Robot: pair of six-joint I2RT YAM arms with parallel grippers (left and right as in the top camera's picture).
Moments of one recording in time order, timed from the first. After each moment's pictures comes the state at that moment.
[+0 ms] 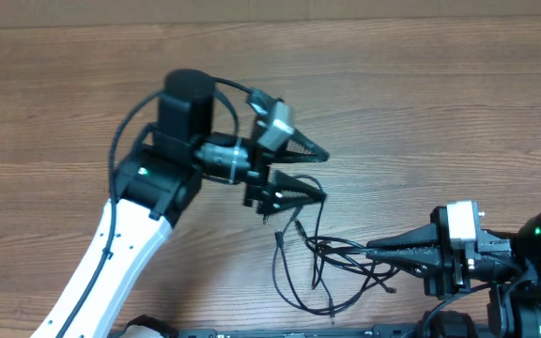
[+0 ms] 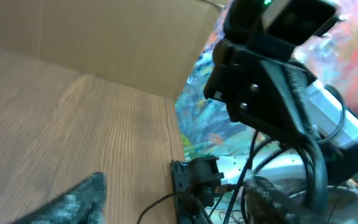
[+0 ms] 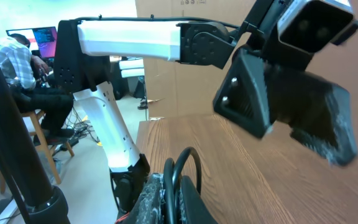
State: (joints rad) left arm -0.43 1.32 1.26 -0.40 1.30 0.03; right arm -0.06 0.62 0.87 -0.37 -1.56 -0.09
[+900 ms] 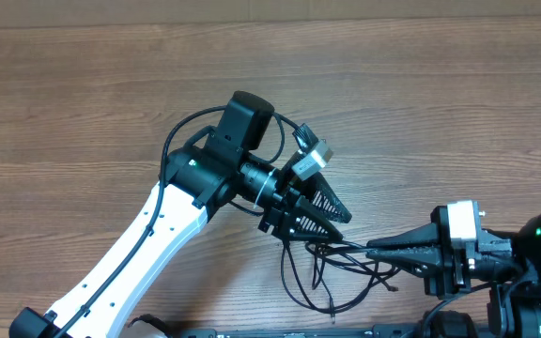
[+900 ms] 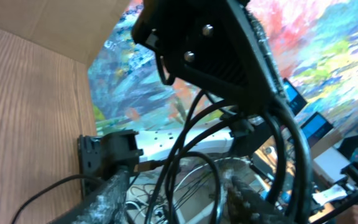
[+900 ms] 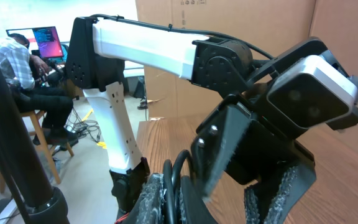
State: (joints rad) left arm -0.57 1.44 1.26 -0.67 1.52 0.18; right arm -0.06 0.62 0.87 -0.36 -1.55 -0.07
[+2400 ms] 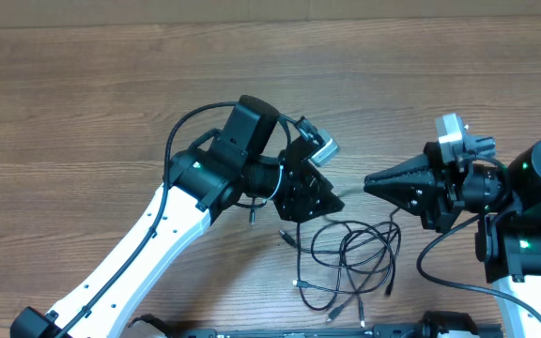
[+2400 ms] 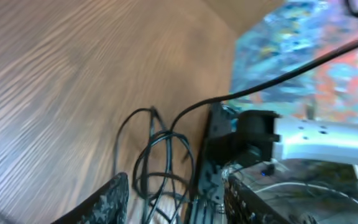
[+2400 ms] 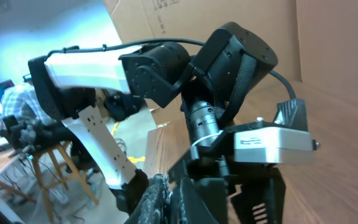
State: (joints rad) left arm -0.60 1.44 1.26 -0.70 0.86 0.01; right arm -0.06 0.93 0.87 0.08 -1.55 0.35
